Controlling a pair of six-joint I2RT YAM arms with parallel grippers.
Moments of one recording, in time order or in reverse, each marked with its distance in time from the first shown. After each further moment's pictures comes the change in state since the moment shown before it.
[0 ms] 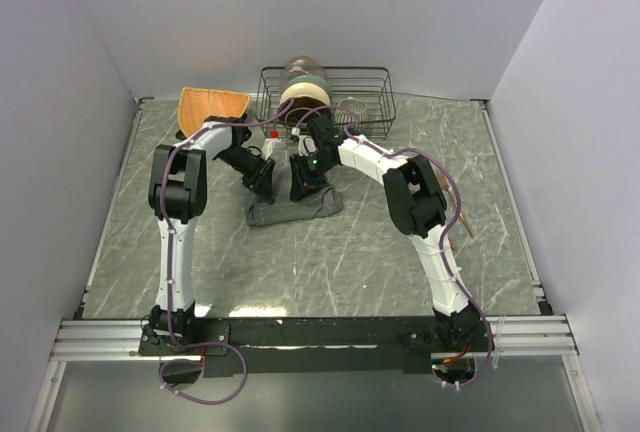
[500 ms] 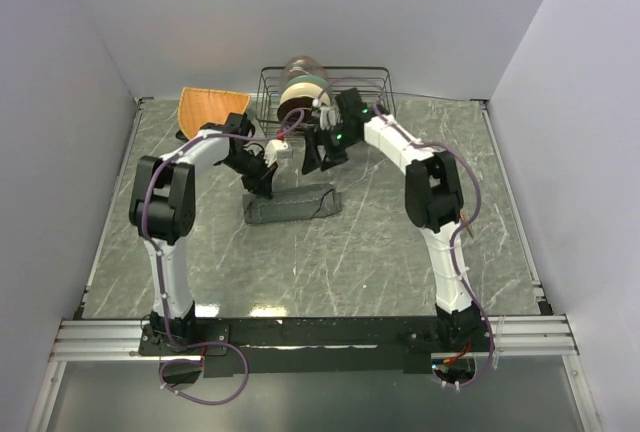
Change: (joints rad) left arm -0.052 -0.266 -0.270 0.272 -0.151 0.060; right arm -0.118 -0.034 0.099 -0.099 -0.092 -0.150
